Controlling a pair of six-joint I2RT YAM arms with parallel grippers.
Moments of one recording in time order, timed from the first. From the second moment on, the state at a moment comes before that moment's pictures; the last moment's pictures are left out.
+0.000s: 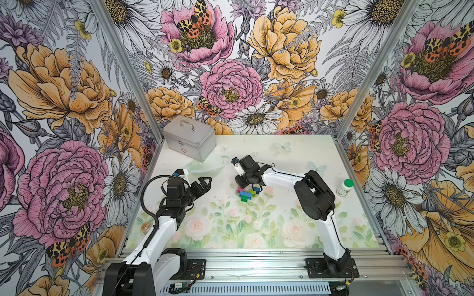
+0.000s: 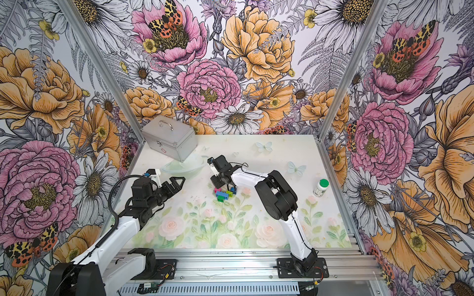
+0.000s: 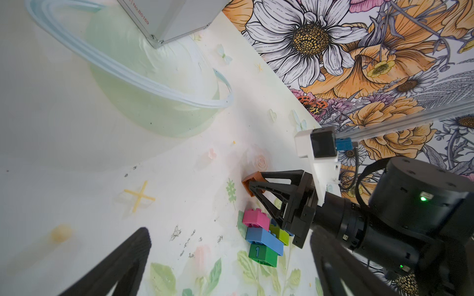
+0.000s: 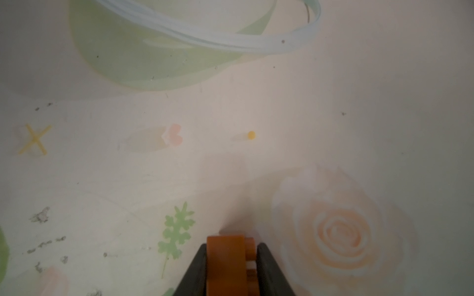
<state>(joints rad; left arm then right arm) -0.06 0.99 0.45 0.00 0.33 -0.72 0.71 2.19 1.58 -0.34 -0.07 0.05</state>
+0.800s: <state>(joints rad) -0.05 0.95 0.45 -0.03 0.33 -0.69 0.68 2.21 1.70 -0.60 -0.01 -0.02</state>
